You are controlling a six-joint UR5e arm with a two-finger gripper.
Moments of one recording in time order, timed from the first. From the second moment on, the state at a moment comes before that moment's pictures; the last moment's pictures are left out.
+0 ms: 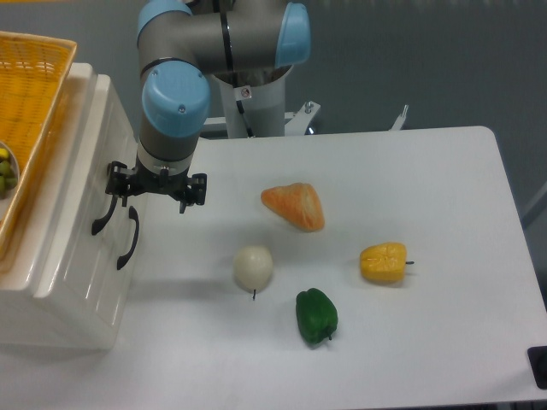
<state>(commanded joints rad) 2.17 -1.76 -1.60 -1.40 1.24 0.15</state>
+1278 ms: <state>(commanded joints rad) 2.15 -1.76 -1.61 -1.39 1.24 0.15</state>
